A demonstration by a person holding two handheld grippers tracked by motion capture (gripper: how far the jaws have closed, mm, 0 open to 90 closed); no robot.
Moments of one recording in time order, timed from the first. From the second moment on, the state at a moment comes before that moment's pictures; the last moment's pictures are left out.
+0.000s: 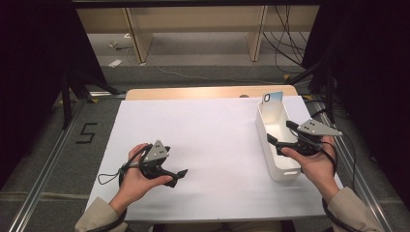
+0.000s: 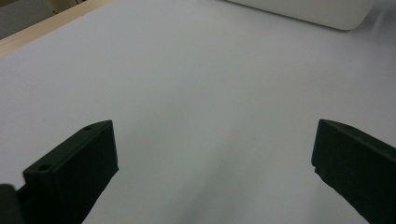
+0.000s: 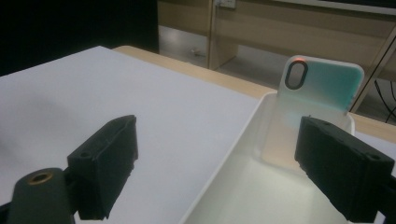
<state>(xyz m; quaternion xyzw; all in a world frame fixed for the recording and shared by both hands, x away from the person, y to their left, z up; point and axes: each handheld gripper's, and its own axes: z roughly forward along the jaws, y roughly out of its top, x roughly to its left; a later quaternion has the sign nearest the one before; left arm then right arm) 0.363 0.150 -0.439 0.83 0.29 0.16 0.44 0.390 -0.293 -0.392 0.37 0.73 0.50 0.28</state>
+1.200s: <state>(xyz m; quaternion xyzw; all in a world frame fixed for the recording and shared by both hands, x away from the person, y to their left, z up) 0.363 0.150 -0.439 0.83 0.29 0.16 0.44 0.377 -0.304 -0.398 0.37 0.73 0.50 0.27</state>
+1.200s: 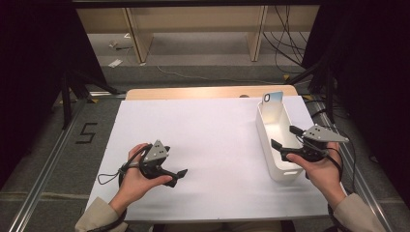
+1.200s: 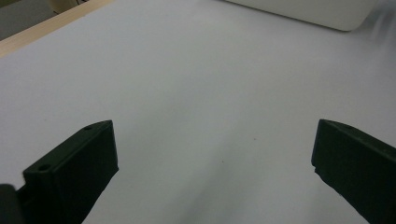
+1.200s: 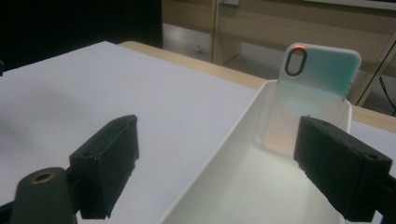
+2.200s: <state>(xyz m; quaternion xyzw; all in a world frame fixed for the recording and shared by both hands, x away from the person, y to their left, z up) 0.363 0.151 -0.438 0.83 0.29 0.16 0.44 0.365 -0.313 -0.401 0.37 0.73 0.51 0.27</state>
